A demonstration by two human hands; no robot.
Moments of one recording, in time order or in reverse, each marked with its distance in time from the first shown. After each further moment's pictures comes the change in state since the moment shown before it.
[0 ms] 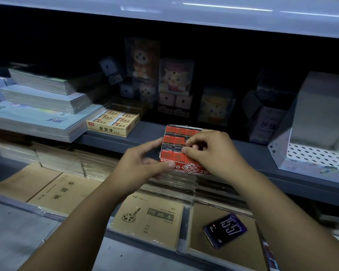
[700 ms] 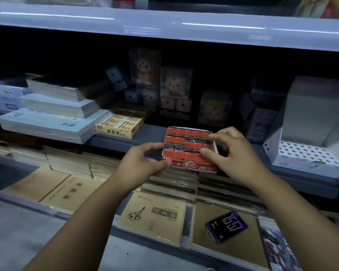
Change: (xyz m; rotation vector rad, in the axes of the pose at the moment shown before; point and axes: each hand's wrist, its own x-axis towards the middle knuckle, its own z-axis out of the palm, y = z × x) left_hand -0.013 0.009 -0.002 0.208 0.099 -0.018; right_hand -0.032 0.025 -0.032 -0.083 0.060 -0.014
